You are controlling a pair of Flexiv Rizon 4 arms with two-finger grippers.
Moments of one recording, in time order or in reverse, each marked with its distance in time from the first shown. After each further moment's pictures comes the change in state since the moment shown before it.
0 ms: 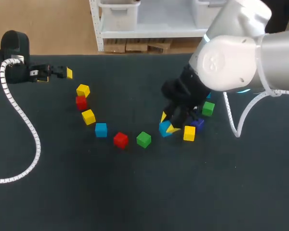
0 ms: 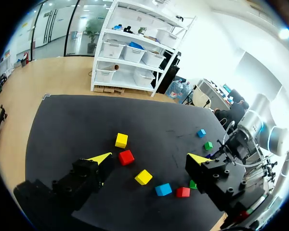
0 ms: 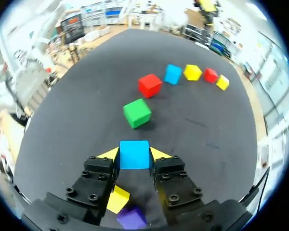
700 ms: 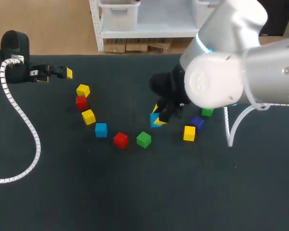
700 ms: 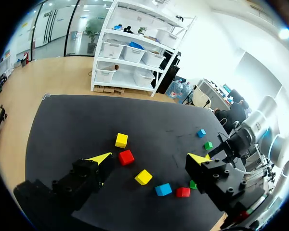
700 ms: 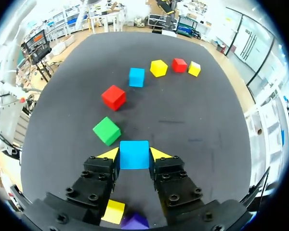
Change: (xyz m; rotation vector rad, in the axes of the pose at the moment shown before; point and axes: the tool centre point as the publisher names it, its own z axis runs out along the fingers) left arm 0.000 0.000 0.000 0.000 0.000 0.000; right arm -0.021 -0.029 0.006 0.154 0.033 0.238
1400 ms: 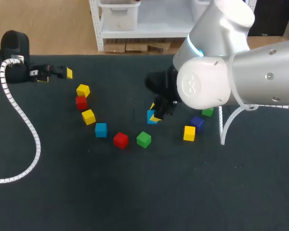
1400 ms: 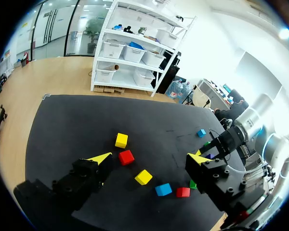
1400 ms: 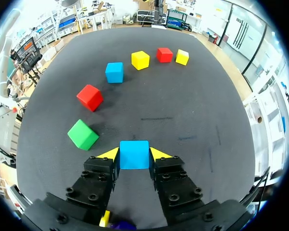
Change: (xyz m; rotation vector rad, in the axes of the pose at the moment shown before) left arm 0.000 0.000 0.000 0.000 0.000 0.000; right arm 0.002 -0.029 0.021 0.015 0.020 0.078
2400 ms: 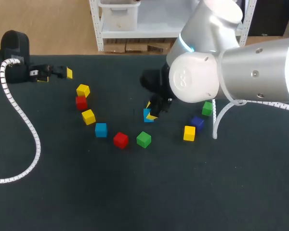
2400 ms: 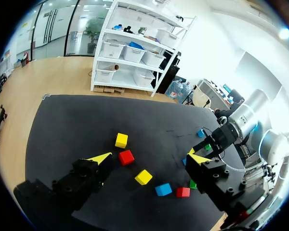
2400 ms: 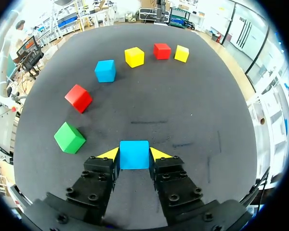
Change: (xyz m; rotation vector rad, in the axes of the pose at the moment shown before) left arm 0.000 0.000 0.000 0.000 0.000 0.000; right arm -0.004 -0.016 0.014 -0.025 0.018 -0.008
